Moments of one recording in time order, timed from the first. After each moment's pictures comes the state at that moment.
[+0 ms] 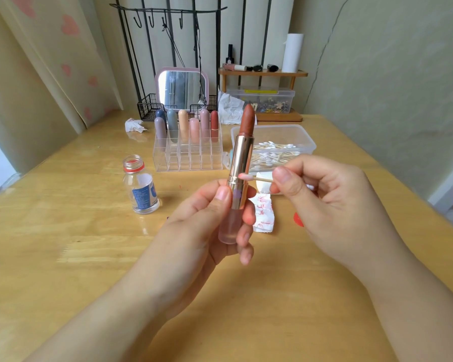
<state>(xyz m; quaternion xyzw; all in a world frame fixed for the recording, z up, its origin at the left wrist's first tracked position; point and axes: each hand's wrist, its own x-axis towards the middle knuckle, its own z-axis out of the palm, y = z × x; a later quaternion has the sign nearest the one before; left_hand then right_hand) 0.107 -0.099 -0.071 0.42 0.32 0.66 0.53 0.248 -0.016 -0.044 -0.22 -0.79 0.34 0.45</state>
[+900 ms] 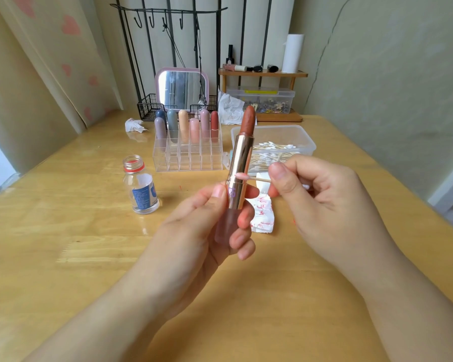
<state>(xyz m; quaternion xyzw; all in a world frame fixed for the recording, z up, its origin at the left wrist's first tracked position) 0.107 -0.095 -0.072 0.39 0.28 0.67 0.56 0.244 -0.016 -0.045 -0.24 -0.81 0.28 0.46</state>
